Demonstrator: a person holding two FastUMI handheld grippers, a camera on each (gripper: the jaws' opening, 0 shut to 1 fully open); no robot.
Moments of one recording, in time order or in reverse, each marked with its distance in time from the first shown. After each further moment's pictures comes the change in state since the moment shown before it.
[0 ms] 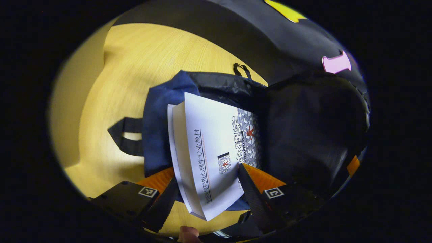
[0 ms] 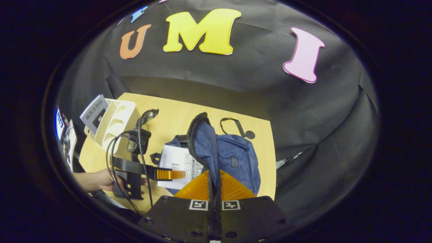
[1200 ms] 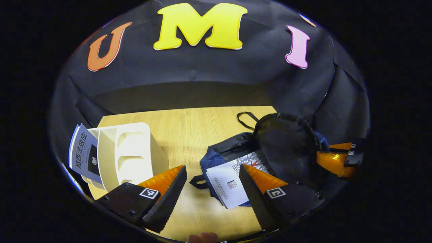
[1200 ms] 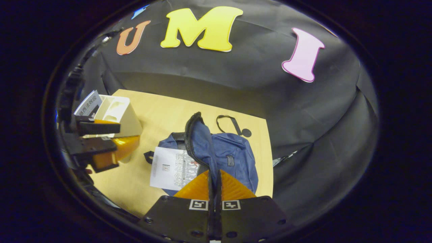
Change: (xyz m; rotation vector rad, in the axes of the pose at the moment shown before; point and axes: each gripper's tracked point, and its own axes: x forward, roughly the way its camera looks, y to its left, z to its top) left arm -0.164 -0.022 0.086 0.422 -0.389 0.337; right arm 0.016 0.004 -0.006 -0.005 0.021 -0.070
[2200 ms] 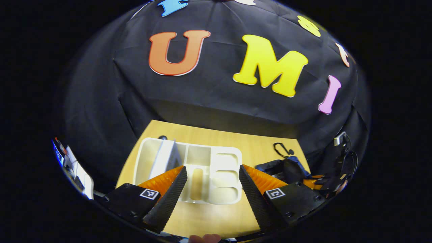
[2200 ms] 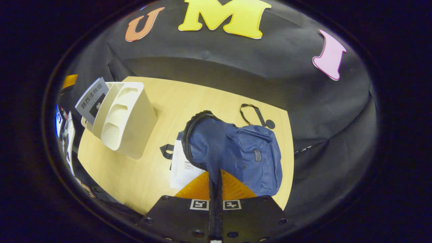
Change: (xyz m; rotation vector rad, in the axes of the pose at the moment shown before) left arm -0.147 0.248 0.048 -0.165 -0.111 0.205; right arm 0.021 0.082 -0.010 -0.046 0.123 0.081
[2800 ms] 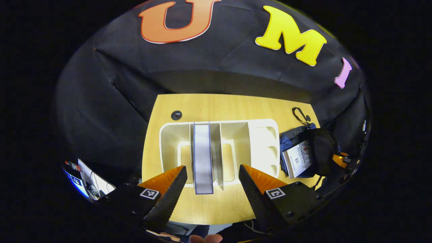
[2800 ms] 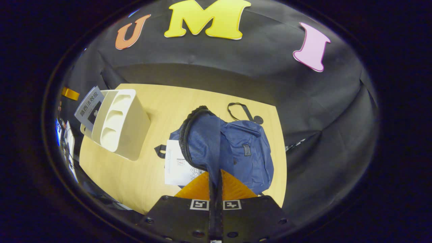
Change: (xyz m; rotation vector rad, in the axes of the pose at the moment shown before) left arm 0.050 0.066 -0.037 0.080 0.428 -0.048; right arm -0.025 -0.033 -0.015 0.087 -0.016 -0.040
